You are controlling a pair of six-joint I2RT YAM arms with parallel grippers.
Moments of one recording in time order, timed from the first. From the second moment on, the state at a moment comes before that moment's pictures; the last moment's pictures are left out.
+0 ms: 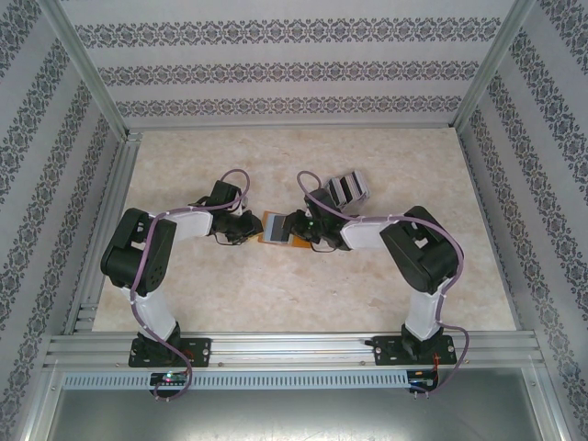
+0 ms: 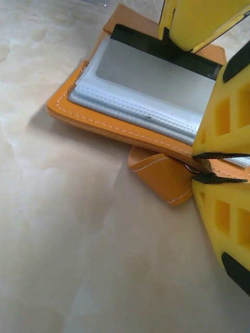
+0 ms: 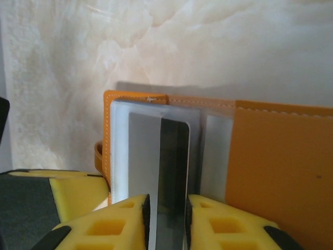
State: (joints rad) left arm -0.30 1.80 0.93 -0.18 0.47 -0.72; right arm 0.62 1.86 0.92 0.17 -0.27 0.96
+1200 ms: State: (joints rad) left arm -0.31 1.80 0.93 -0.18 0.47 -0.72; right arm 0.62 1.96 1.17 -0.23 -0.25 0.66
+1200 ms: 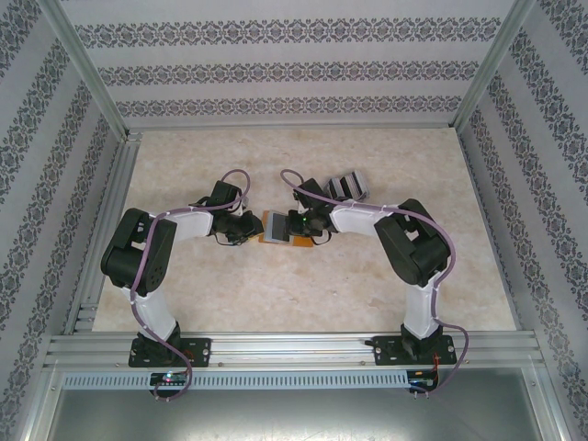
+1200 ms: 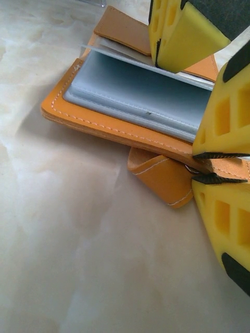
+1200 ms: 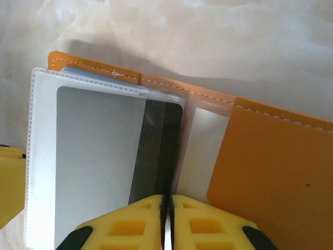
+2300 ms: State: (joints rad) left arm -0.31 1.80 0.98 -0.30 0.45 -0.70; right arm 0.61 1.99 1.14 -0.06 -0.37 0.71
